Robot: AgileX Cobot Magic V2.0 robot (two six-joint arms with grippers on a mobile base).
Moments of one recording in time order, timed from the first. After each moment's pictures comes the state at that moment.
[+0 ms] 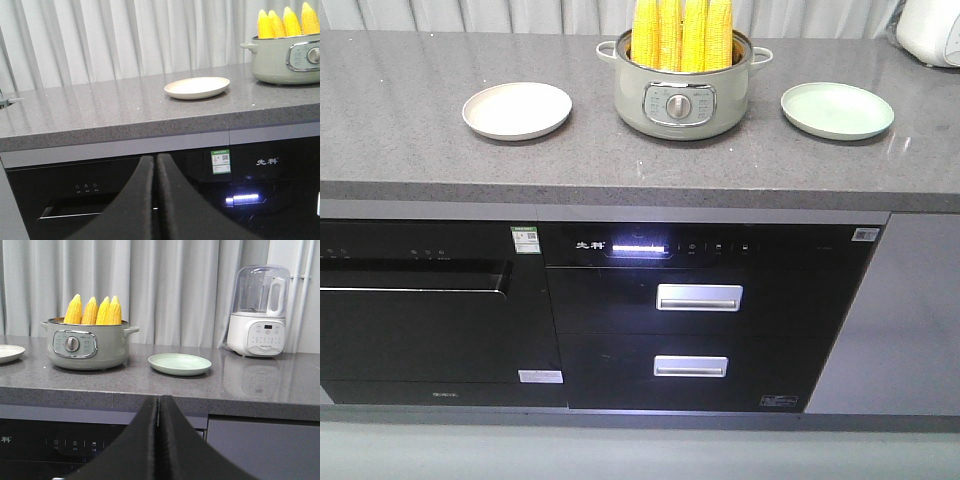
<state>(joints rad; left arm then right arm) 0.04 -0.01 0.03 0.15 0.04 -0.06 -0.03 -0.01 0.03 -0.04 -0.05 0.03</state>
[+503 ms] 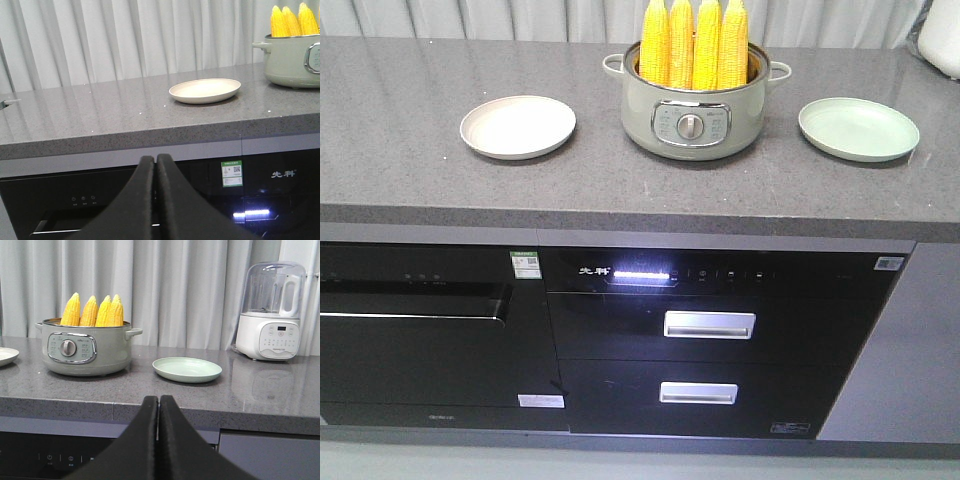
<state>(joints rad) 0.04 -0.01 0.03 0.15 0.04 -0.06 -0.03 -0.01 0.03 -0.04 -0.05 0.03</state>
